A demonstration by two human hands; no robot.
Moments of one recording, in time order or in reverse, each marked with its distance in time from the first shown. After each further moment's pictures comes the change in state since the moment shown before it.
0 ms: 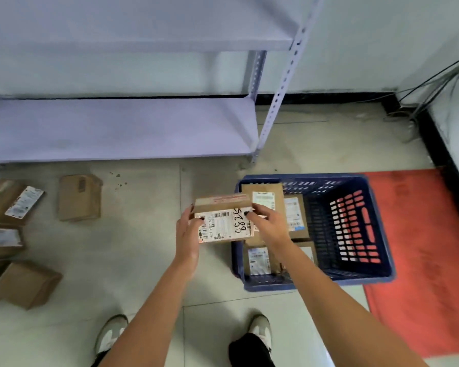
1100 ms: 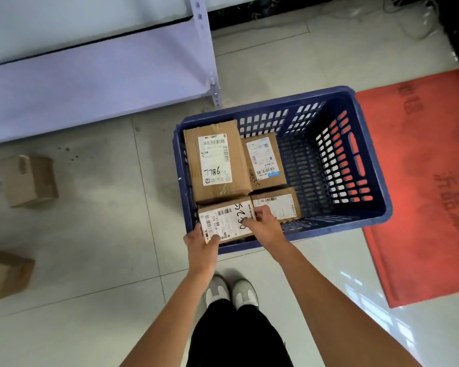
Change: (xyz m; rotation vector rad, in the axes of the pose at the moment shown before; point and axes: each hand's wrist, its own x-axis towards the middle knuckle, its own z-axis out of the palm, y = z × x) left_hand -0.030 -0.156 0.157 0.436 0.011 -0.196; right_hand 0.043 0.210 -0.075 0.076 -0.067 0.337
